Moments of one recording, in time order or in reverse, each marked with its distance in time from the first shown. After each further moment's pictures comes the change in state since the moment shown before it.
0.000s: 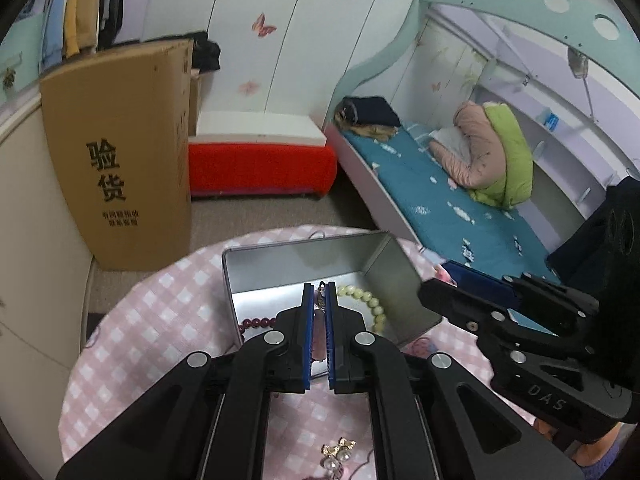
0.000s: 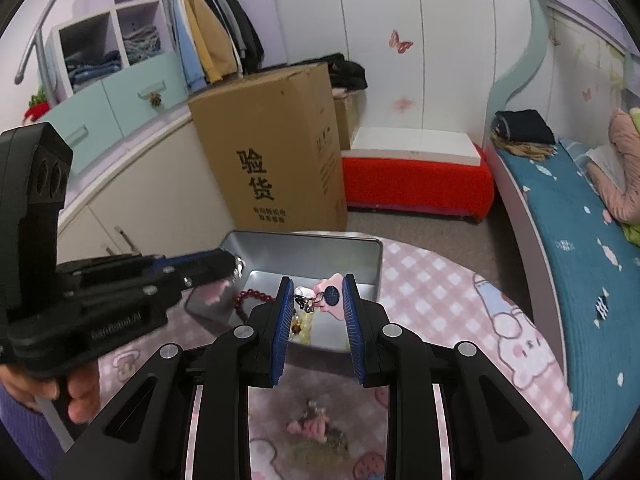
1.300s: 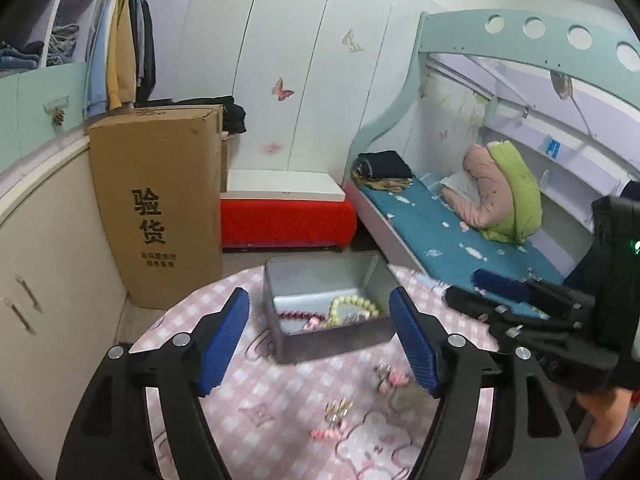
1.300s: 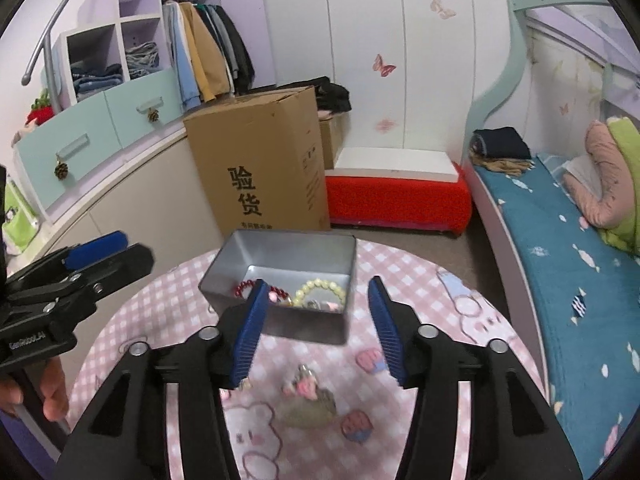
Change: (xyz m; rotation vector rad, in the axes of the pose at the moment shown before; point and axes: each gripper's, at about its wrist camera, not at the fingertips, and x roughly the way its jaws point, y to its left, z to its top) left arm -0.106 -0.028 -0.053 0.034 -0.237 0.125; right arm -0.080 0.002 -0.041 0.008 -0.103 -0.071
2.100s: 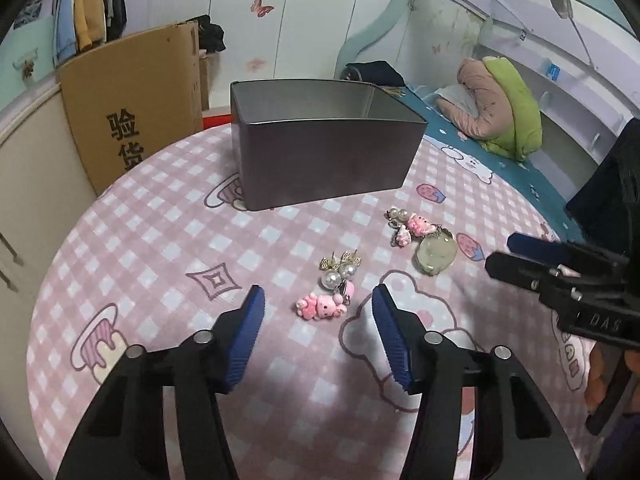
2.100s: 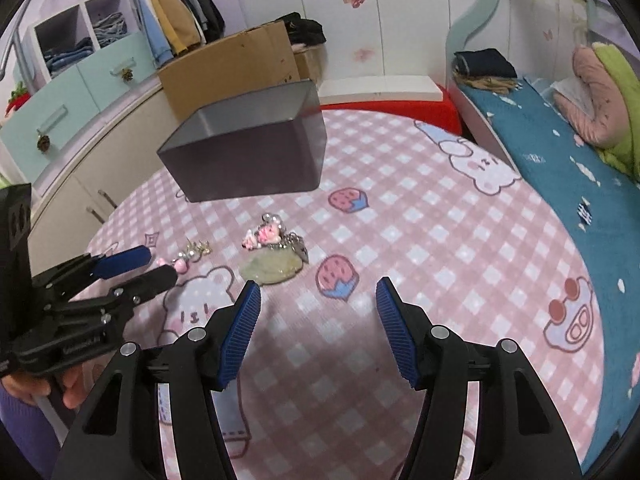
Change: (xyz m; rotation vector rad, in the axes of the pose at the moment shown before) left arm 0.060 -0.001 -0.099 0.060 0.287 -0.050; right arm 0.027 -0.022 -0.103 0.118 0.209 0.003
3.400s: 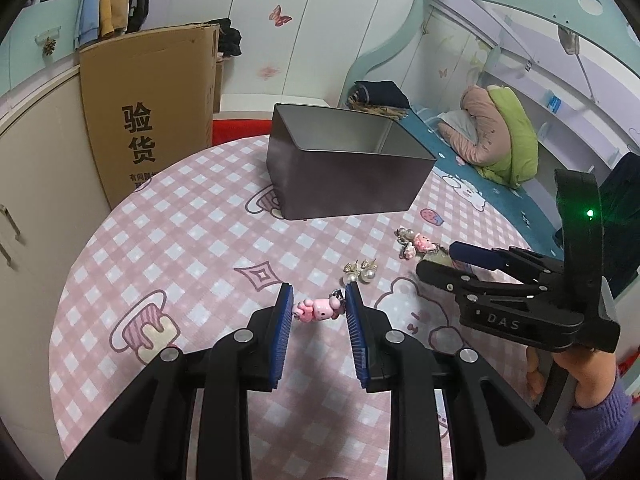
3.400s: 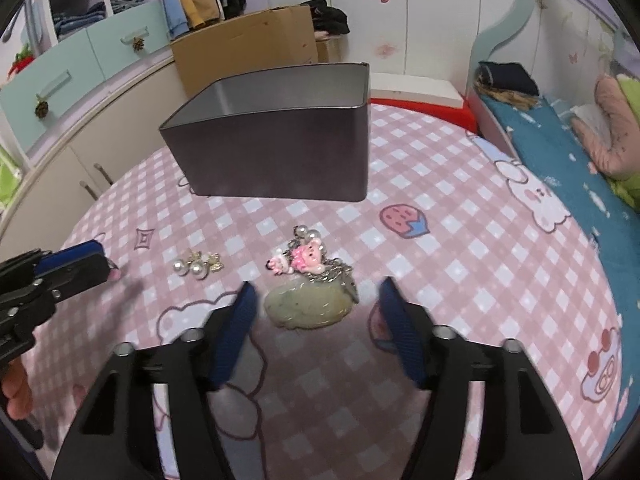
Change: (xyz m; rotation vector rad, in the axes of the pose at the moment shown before) left arm -0.040 0.024 -0.003 -0.085 -0.046 -0.032; right arm 0.044 0.039 0.020 -0.121 0.024 -0.044
